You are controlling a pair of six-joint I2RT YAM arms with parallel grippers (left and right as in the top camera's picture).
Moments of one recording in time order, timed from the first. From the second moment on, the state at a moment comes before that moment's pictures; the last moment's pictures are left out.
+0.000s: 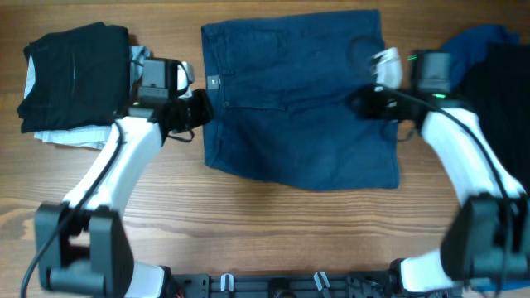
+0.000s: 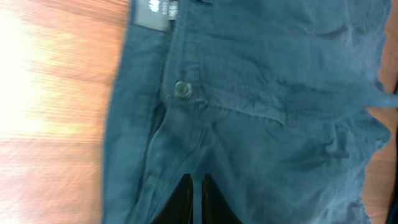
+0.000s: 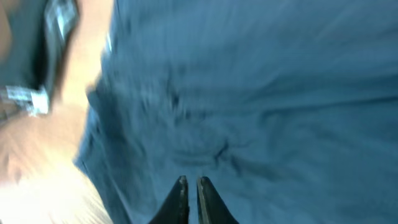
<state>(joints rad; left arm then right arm) -0.14 1.64 1.10 -0.49 0.32 -0.48 0.00 1.68 1.12 -0.50 -0.63 0.03</state>
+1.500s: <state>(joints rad) -0.18 1.44 1.19 -1.04 0.24 -0.50 -0.07 1.44 1.00 -1.13 -0.20 0.34</state>
